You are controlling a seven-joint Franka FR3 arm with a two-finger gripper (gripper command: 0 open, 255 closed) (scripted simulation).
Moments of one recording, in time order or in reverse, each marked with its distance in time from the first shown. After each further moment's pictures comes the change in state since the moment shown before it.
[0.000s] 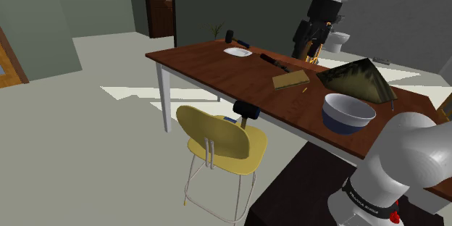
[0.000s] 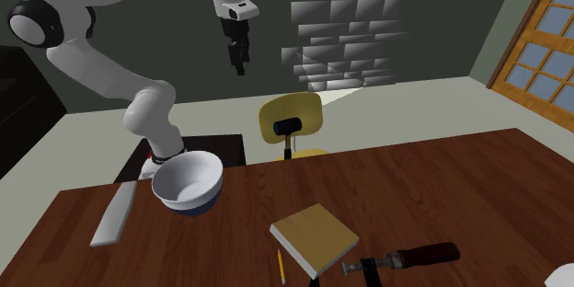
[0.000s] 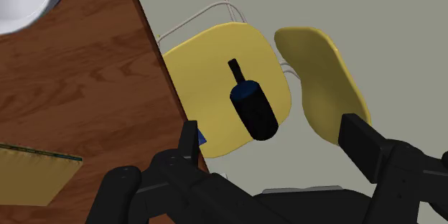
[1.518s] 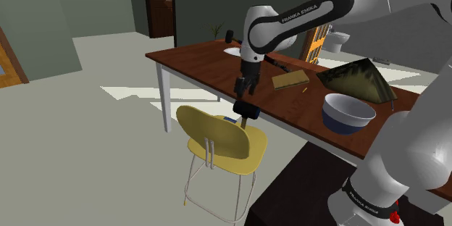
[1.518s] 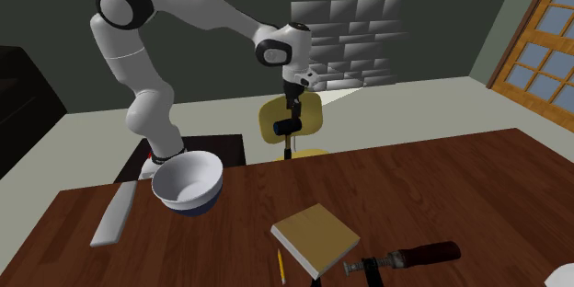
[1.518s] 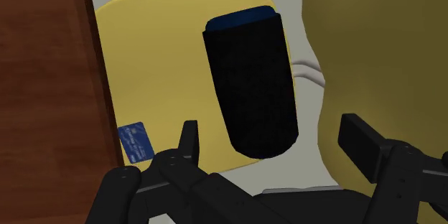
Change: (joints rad) arm 0.079 0.668 0.011 0.031 0.013 0.506 -0.192
